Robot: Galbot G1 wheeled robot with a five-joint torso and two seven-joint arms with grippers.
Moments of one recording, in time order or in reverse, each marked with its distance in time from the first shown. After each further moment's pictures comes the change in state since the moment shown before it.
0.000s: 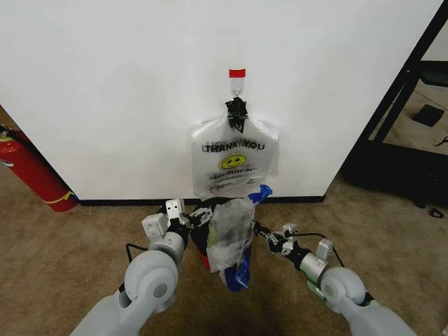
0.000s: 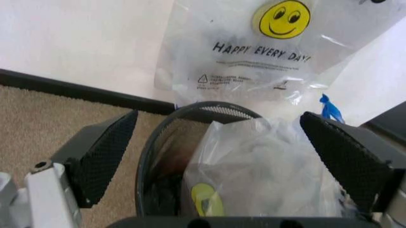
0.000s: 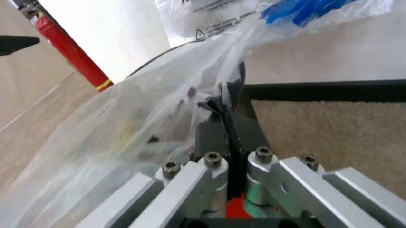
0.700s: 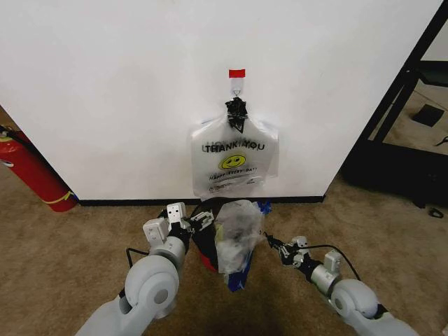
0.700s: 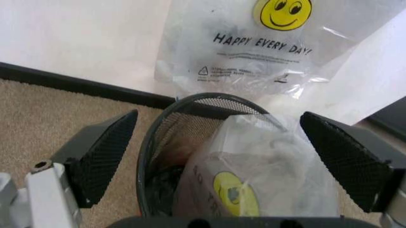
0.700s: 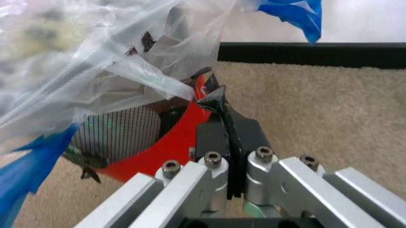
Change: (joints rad) left arm 0.022 -0.002 -0.001 -0.007 0.013 0.001 0.006; right arm 0.026 0.030 -0.023 -0.125 -0.179 0.010 0.035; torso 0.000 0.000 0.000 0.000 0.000
